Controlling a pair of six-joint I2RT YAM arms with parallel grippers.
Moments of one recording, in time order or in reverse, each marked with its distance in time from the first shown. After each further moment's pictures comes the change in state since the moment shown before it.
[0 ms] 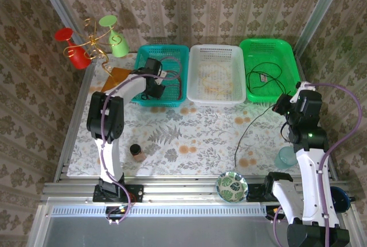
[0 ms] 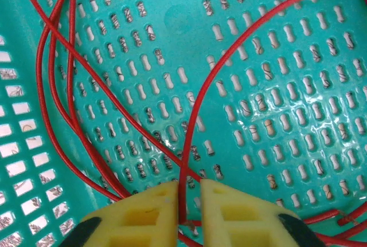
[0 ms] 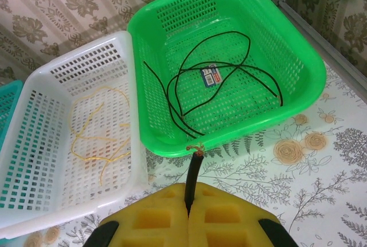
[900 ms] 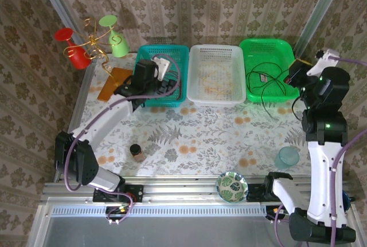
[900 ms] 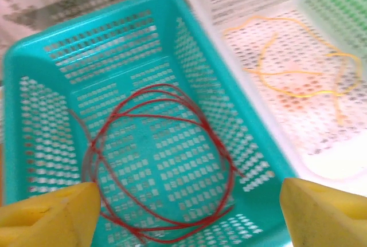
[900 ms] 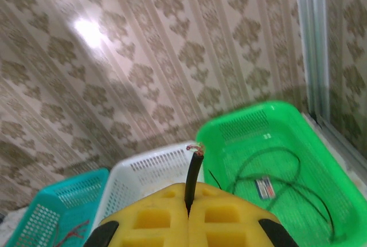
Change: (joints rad) left arm -0.180 -0.562 -0.335 0.311 0.056 -0.093; right arm 0.001 0.142 0.427 0.096 -0.063 0.000
